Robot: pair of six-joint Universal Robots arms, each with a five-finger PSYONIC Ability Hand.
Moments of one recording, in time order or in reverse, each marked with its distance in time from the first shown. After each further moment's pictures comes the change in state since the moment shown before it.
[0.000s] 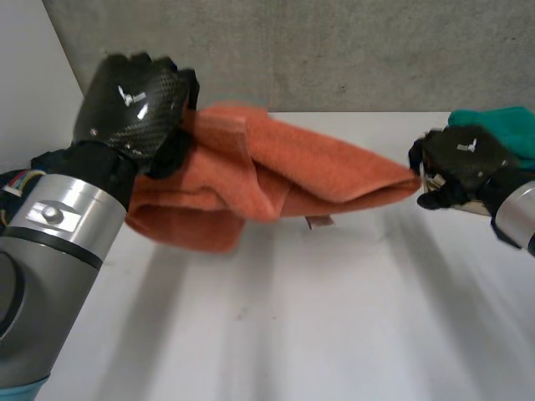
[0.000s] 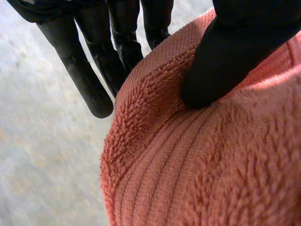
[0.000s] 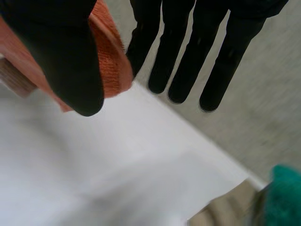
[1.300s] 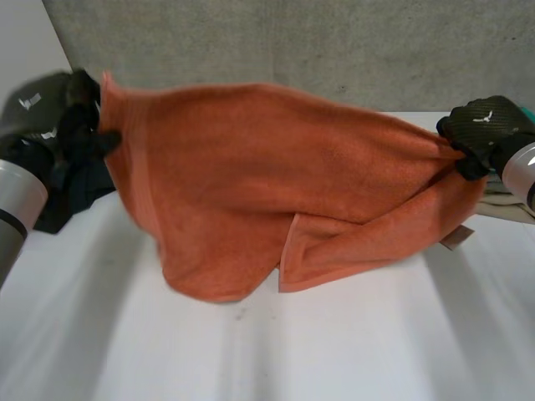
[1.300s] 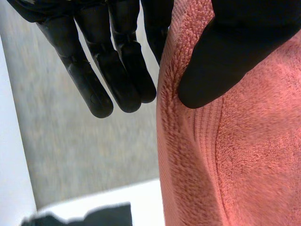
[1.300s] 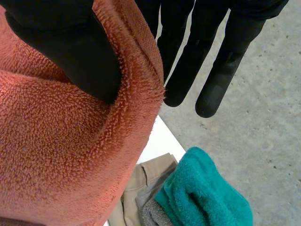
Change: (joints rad) left arm 0.290 0.017 0.015 -0.200 0.010 -0.476; right arm 0.039 0.112 -0.293 0.180 0.237 -0.270; left_hand 0.042 0.004 0.005 0.000 0.017; right_hand 0.169 0.212 0.209 0.218 0.354
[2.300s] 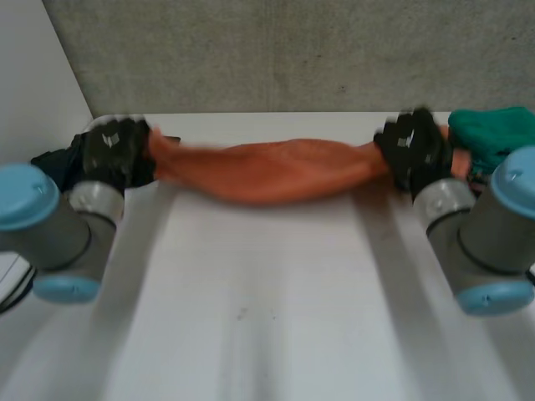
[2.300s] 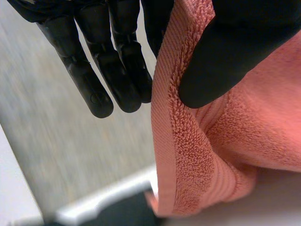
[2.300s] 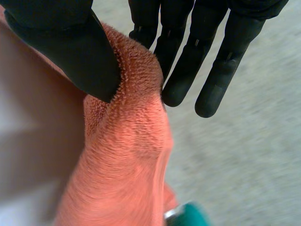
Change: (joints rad) left arm -0.020 -0.555 0.100 0.500 0.000 0.231; right arm 0.249 0.162 0.187 -0.575 0.189 -0.133; left_hand 0.000 0.001 0.001 0.000 0.000; right_hand 0.000 0.000 0.010 0.004 0.000
